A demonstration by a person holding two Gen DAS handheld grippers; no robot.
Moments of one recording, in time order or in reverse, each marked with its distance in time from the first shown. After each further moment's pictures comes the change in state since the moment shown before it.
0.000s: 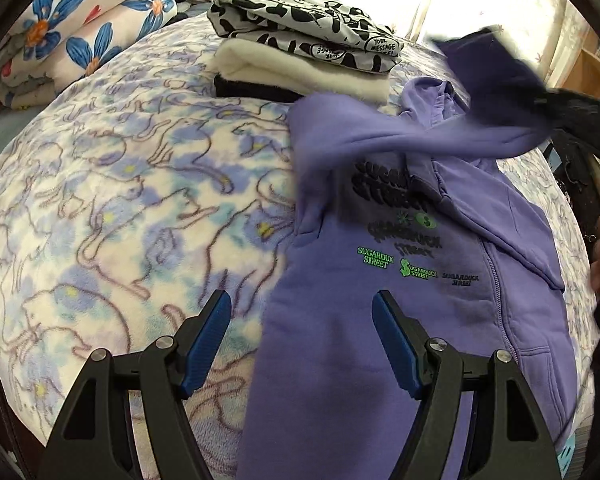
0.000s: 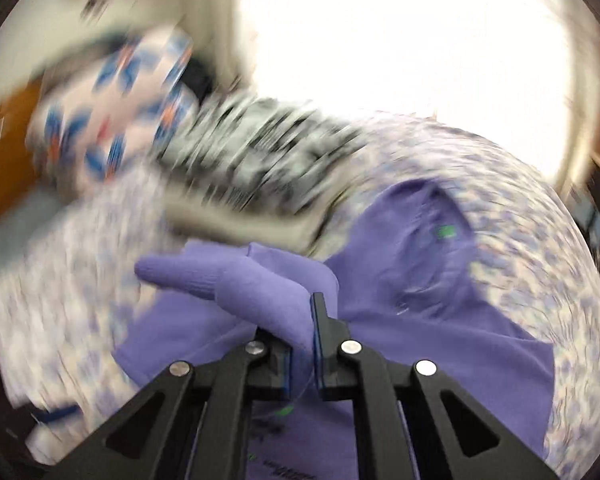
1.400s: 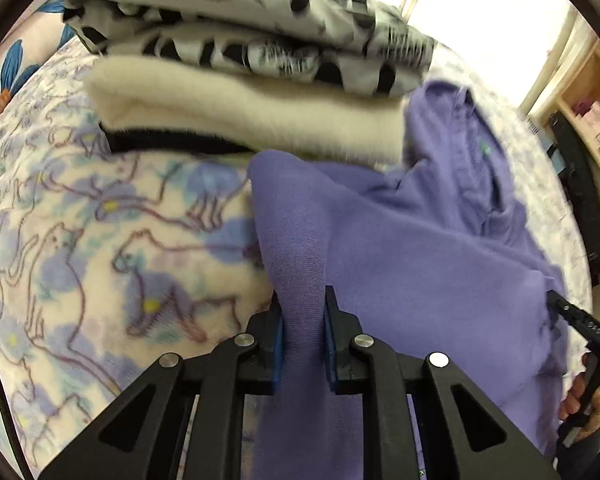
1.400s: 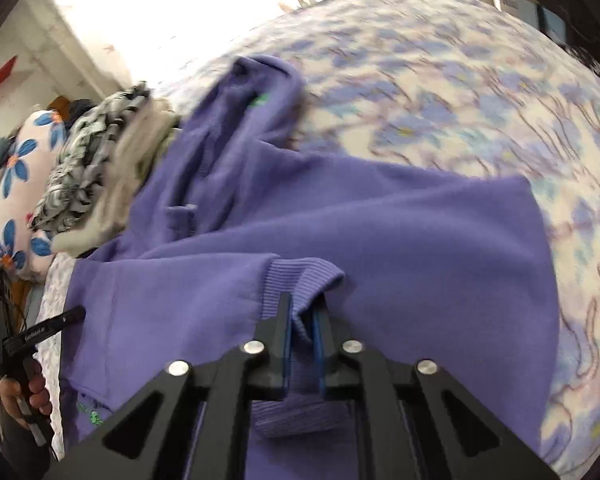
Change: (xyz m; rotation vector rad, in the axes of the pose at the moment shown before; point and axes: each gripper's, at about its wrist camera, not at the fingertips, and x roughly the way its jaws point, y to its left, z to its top) left arm 0.142 -0.034 0.164 0.024 0.084 -0.105; right arm 0.082 -0.219 -0.088 0.427 0.241 0.065
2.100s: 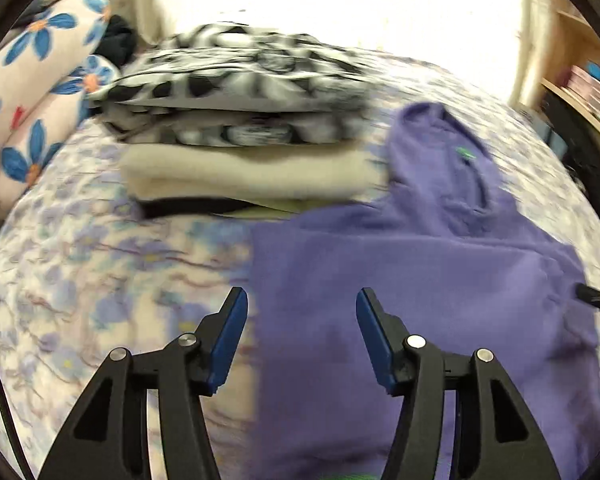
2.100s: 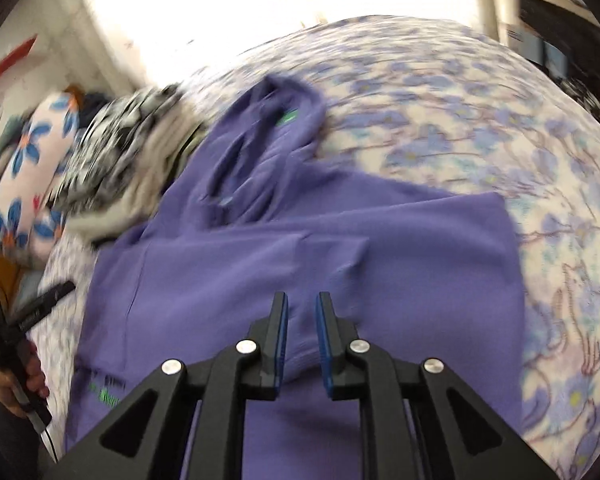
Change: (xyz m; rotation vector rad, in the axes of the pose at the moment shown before) left arm -0.041 -0.052 -0.027 0.176 -0.148 0.118; right arm -0.033 0.037 -0.022 -0.090 -0.014 -0.031
